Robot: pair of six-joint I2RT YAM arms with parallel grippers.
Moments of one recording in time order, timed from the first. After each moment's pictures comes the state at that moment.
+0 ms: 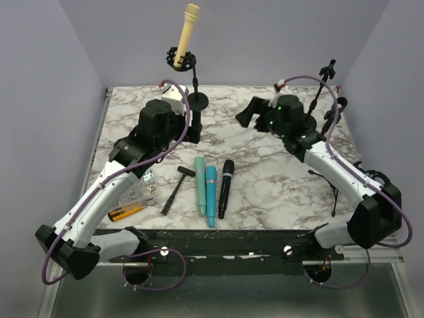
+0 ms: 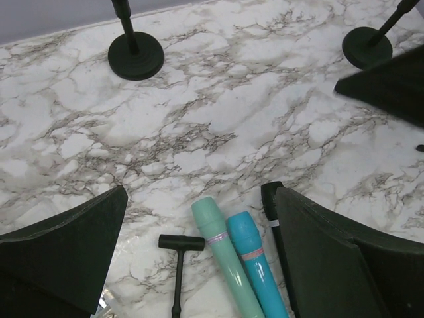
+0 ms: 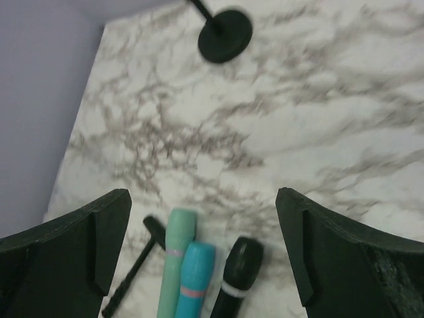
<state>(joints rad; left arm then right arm) -0.58 1.15 1.30 -0.51 -0.15 -0.18 0.40 1.38 1.23 -0.12 0.00 0.50</state>
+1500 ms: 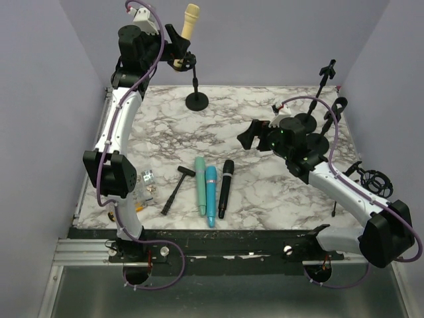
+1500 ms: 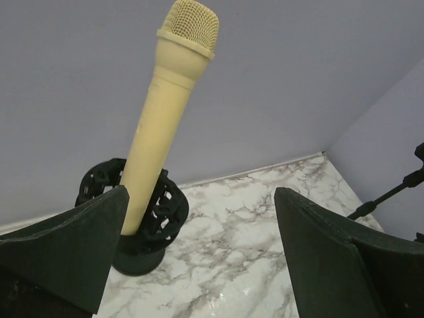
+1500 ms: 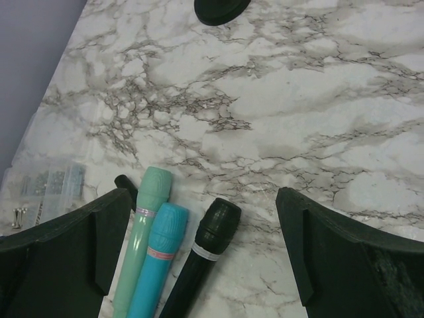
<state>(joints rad) -0.12 1.87 2.02 -0.14 0.34 -0.38 0.52 1.25 0.89 0.02 -0.03 0.43</state>
